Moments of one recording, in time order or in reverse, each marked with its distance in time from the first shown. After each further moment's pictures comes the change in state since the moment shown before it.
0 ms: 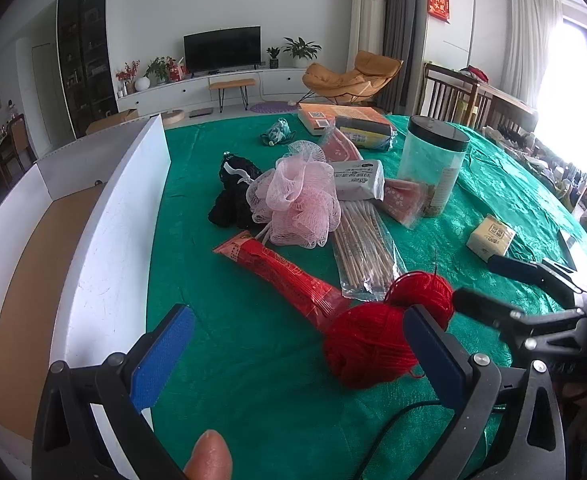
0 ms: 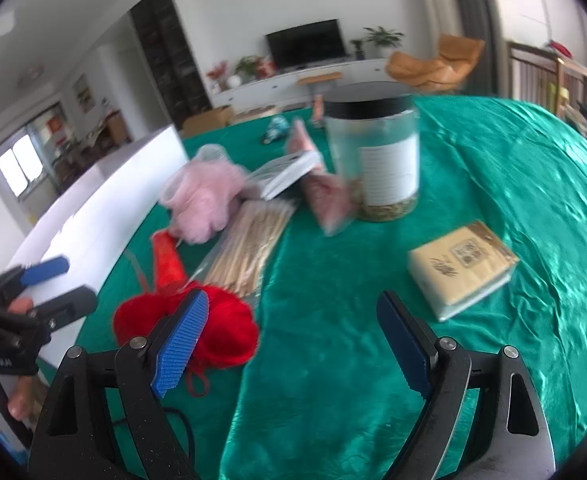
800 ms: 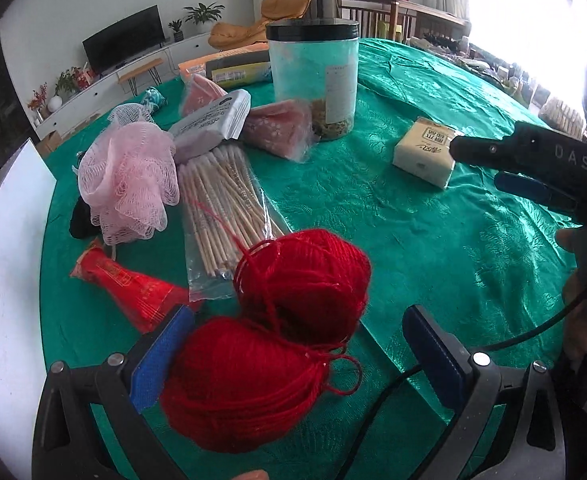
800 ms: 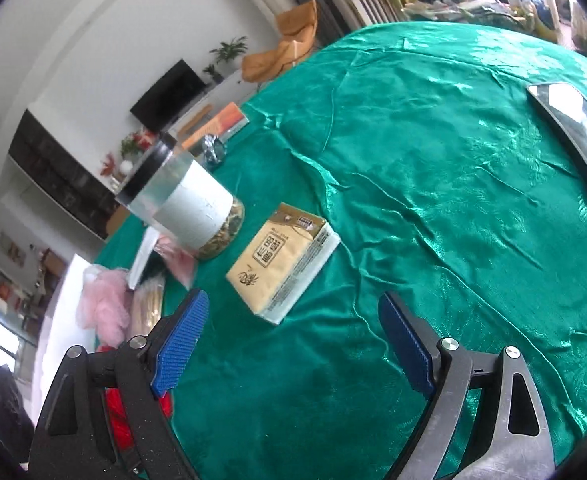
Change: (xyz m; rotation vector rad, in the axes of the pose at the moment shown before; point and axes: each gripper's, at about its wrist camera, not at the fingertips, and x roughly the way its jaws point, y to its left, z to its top) left arm 0.069 -0.096 -0.007 0.295 0.192 -0.139; right arm -0.027 -0.111 -0.022 0.600 -0.074 -0.204
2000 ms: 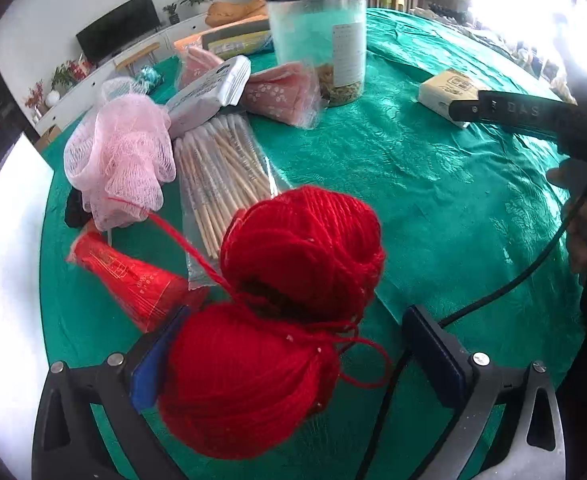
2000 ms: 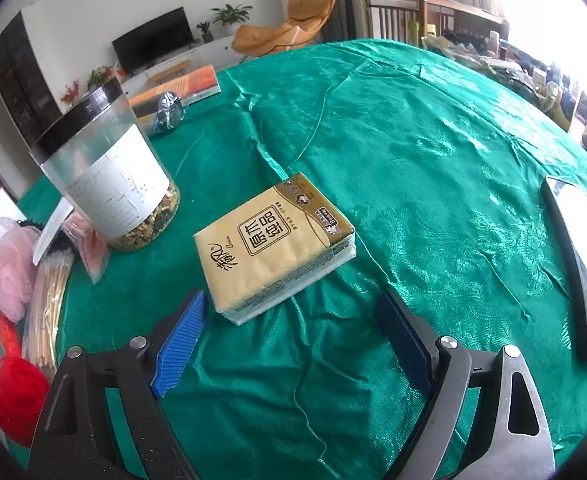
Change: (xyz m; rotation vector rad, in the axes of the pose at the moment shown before) left arm 0.016 -0.005 -0.004 0.062 0.081 0.040; right arm 0.042 0.003 0.026 -0.234 0.045 -0.250
